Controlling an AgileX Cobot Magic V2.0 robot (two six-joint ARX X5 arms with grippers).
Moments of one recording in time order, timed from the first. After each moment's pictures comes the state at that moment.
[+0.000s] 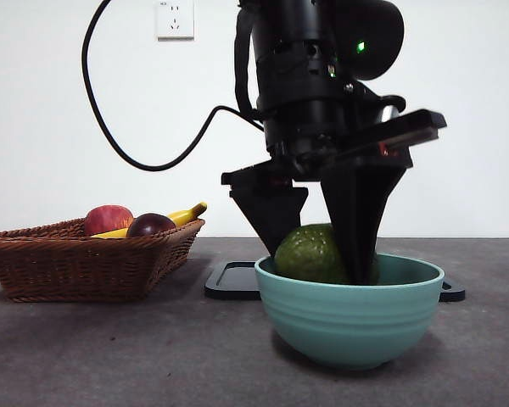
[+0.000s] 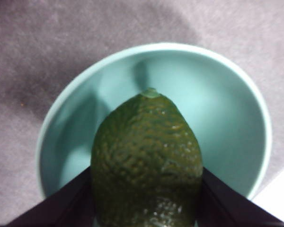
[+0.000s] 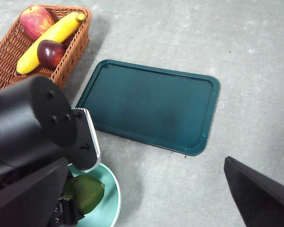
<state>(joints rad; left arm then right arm) -0.96 2.08 1.74 -1.10 0.13 -0.12 0.37 0.90 1.10 -0.85 -0.10 0.21</state>
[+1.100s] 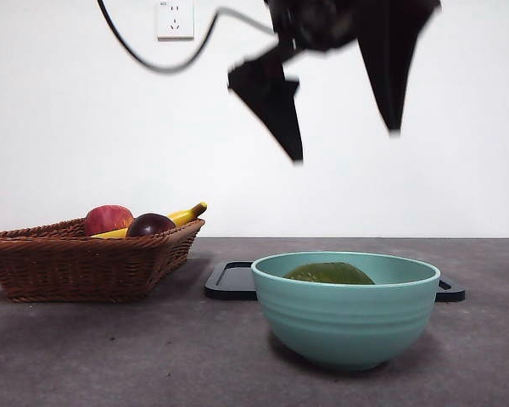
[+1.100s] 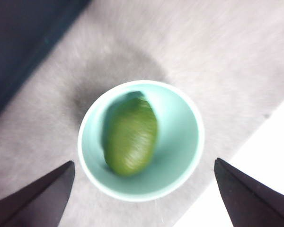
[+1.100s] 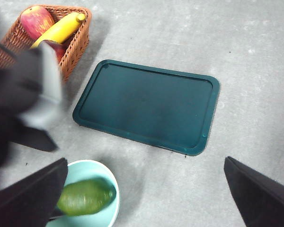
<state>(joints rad) -0.94 2.03 2.07 -1.36 0.13 -0.08 0.37 0.90 1.10 -0.85 -0.10 0.21</state>
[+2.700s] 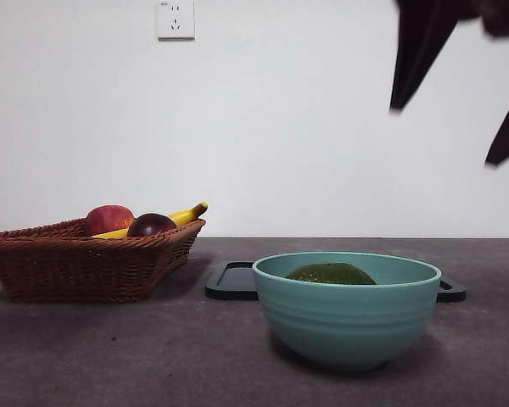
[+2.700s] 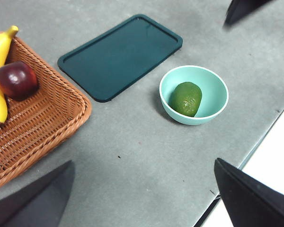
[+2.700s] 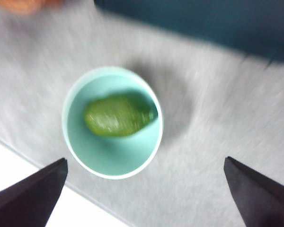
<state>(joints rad) -0.84 0.55 0.87 -0.90 -0.03 -0.01 0.42 1.27 1.10 -1.01 -0.34 0.20</state>
